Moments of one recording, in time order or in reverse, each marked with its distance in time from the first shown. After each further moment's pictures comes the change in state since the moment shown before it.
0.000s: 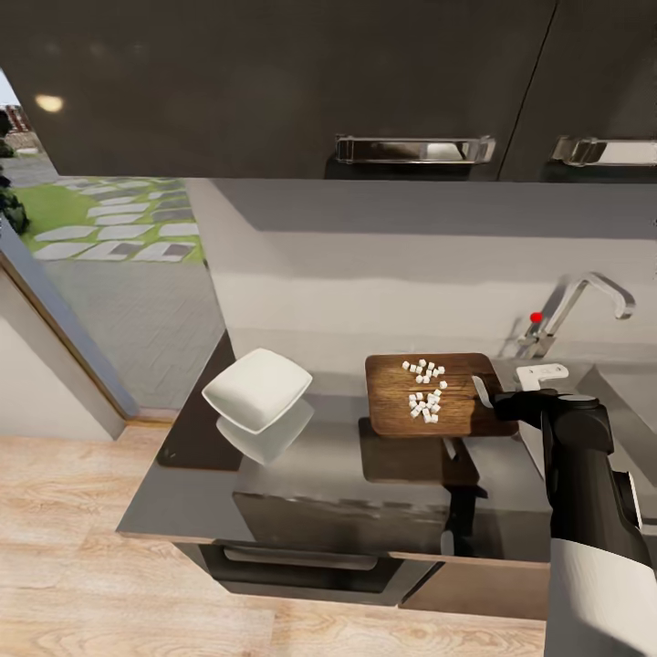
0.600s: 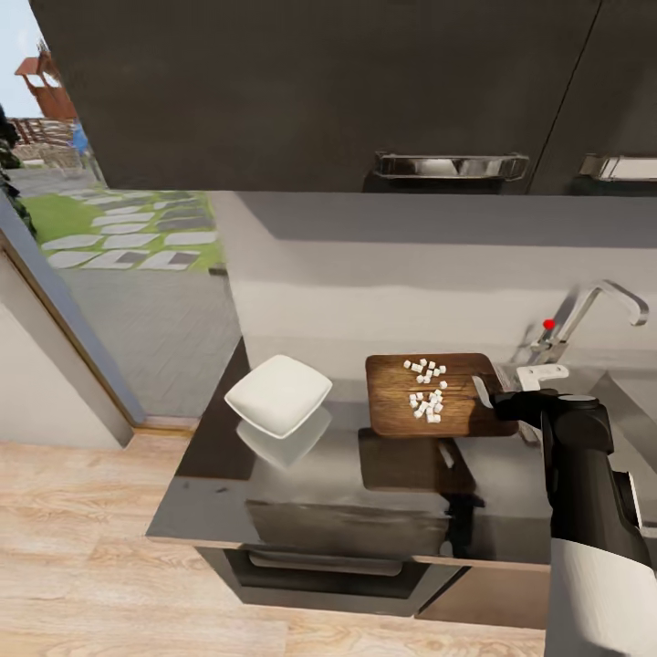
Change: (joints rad) left arm 0.000 0.000 0.000 0.000 0.000 0.000 0.000; right arm 0.000 0.000 0.000 0.001 0.001 -0.001 0.000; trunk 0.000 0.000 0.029
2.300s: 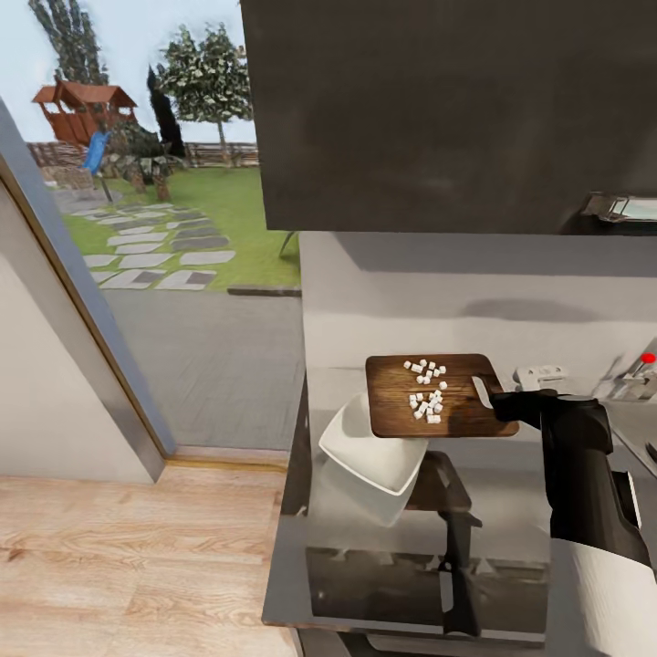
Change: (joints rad) left arm 0.000 0.000 0.000 0.000 0.000 0.000 0.000; right arm 0.000 0.000 0.001 0.003 0.003 0.001 -0.003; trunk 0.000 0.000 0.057
